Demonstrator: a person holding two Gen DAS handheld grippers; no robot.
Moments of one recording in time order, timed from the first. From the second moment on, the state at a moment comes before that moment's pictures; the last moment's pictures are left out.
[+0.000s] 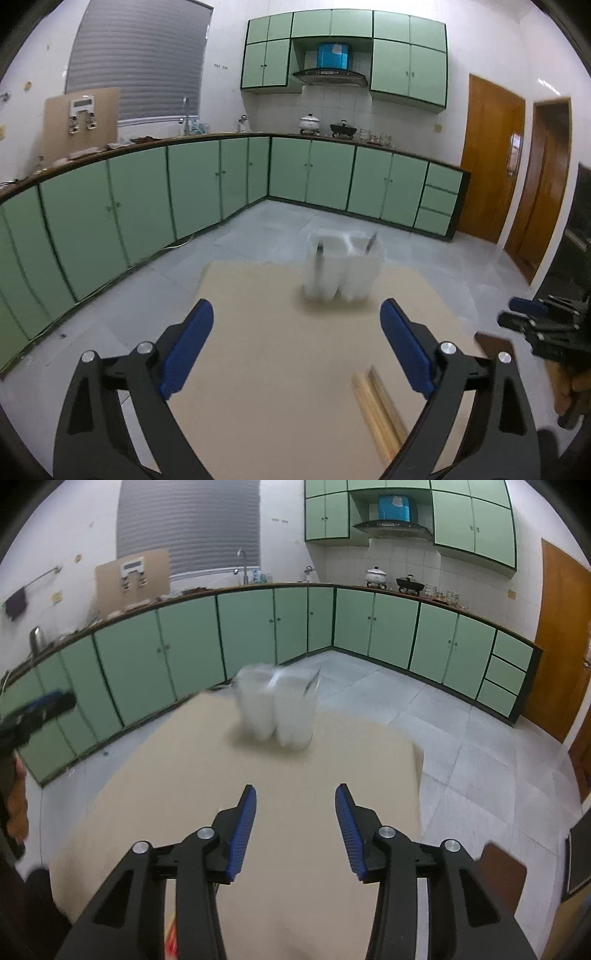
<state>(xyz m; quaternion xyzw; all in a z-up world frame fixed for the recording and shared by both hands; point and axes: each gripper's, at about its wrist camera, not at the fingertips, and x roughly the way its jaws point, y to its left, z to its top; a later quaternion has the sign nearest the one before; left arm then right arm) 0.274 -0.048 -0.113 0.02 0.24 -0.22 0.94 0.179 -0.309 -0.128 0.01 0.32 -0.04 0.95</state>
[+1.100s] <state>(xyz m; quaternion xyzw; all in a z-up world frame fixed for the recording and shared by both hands) 0.162 -0.086 -0.305 0.10 0.37 -0.24 0.89 0.064 -0.257 -0.265 0.03 0.39 -0.03 0.92</state>
